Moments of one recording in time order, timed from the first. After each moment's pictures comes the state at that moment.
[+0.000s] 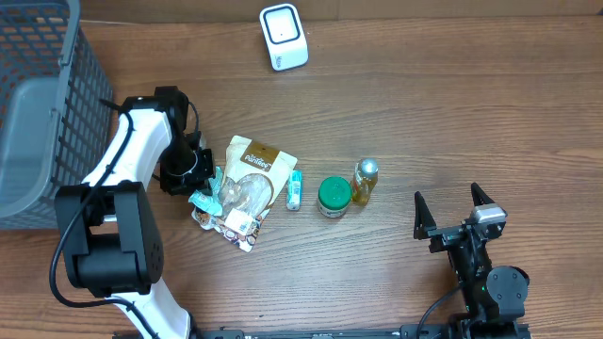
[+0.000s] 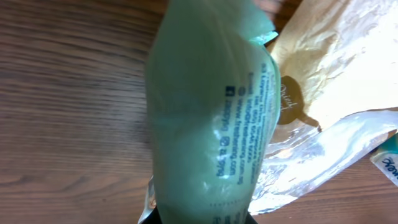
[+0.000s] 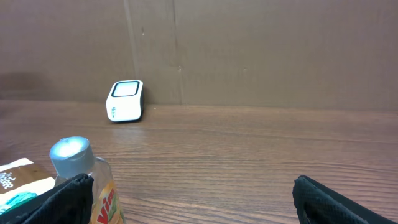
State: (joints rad) left arm 0.03 1.92 1.37 -1.20 0.16 -0.17; right arm 0.05 0.01 0.02 -0.02 -0.12 0.04
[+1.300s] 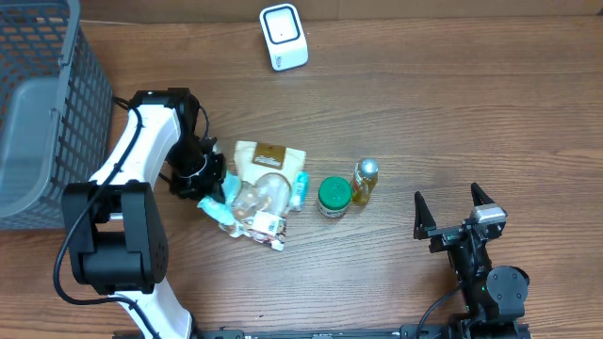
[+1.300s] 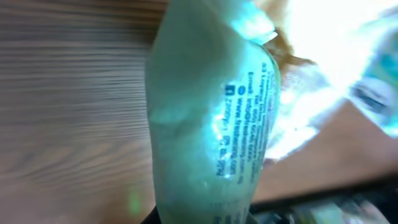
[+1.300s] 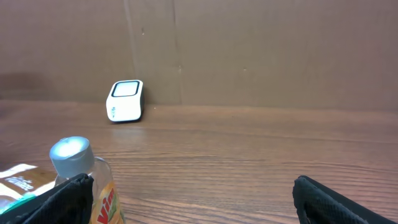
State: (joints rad) left arm -0.02 1.93 1.41 -1.36 0.29 -0.07; right arm 0.05 0.01 0.02 -0.02 -0.12 0.04
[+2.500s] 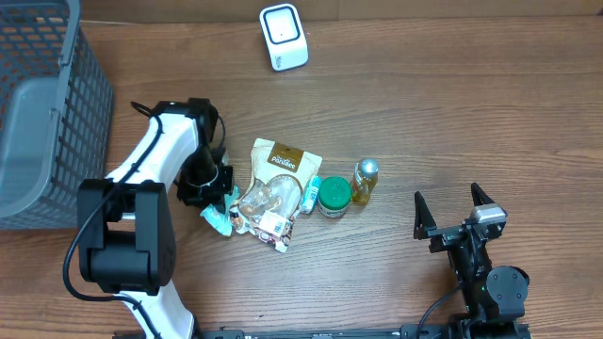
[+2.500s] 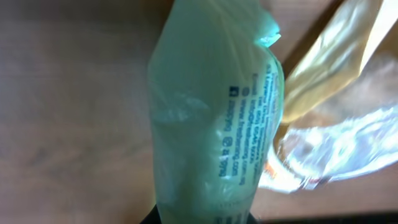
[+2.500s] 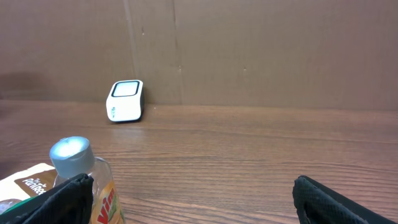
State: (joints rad) left arm -0.10 1.93 1.32 -1.30 0.12 -0.13; right arm 0.05 0.01 0.02 -0.02 -0.12 0.04
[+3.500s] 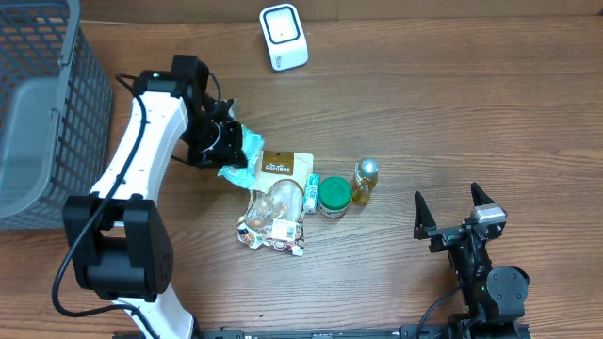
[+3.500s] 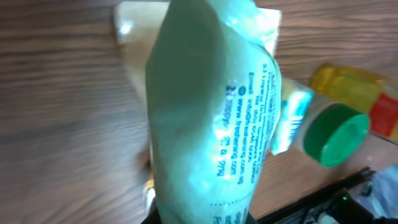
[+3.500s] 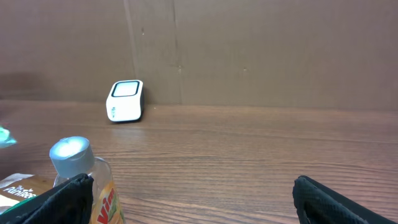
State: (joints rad) left arm -0.10 1.90 1.56 -1.26 0.43 -0.10; right arm 0.05 0.01 0.02 -0.02 -0.12 0.04
